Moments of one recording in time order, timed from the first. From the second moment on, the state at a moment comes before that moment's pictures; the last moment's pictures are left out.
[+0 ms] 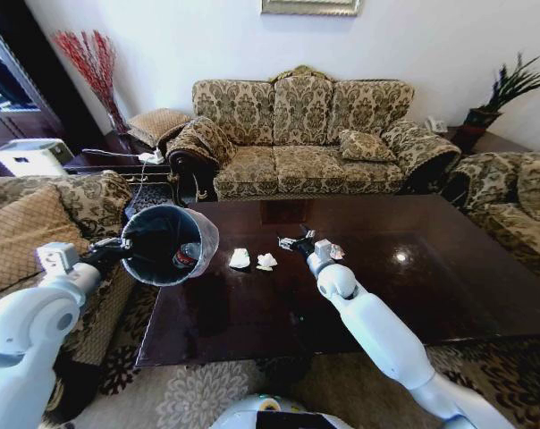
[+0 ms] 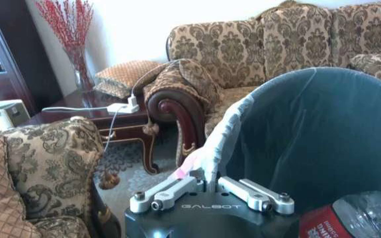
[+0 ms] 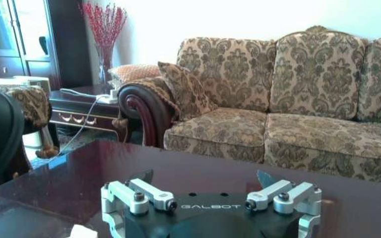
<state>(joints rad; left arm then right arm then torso) 1.43 -0.91 -1.11 -2.29 -0.77 0.74 -0.10 -0.72 1.12 -0.06 1.68 0.52 -0.27 0.15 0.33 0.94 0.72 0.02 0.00</state>
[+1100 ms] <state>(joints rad) 1.45 -0.94 -1.07 -2.28 -0.68 0.61 -0.04 -0.72 1.43 -0.14 1.27 0.35 -0.24 0.13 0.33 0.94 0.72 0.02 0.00</state>
